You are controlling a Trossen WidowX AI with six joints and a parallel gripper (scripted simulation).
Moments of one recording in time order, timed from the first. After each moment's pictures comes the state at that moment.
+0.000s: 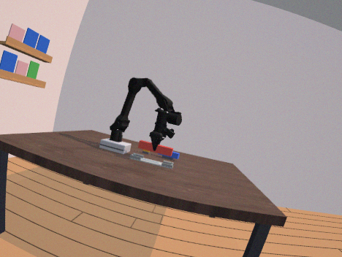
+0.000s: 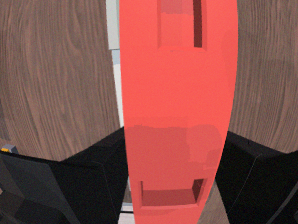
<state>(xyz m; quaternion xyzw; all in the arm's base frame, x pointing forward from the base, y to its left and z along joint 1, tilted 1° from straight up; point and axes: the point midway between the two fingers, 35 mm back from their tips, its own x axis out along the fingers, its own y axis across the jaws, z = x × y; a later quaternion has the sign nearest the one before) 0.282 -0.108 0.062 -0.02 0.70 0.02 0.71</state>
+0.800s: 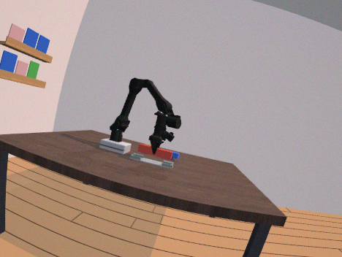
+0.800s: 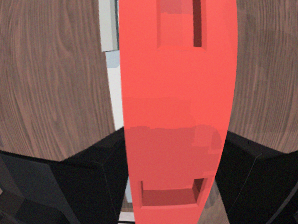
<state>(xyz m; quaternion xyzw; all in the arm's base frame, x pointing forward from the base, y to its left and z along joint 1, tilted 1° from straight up) 0.284 -0.109 0.044 -0.02 0.70 0.02 0.72</state>
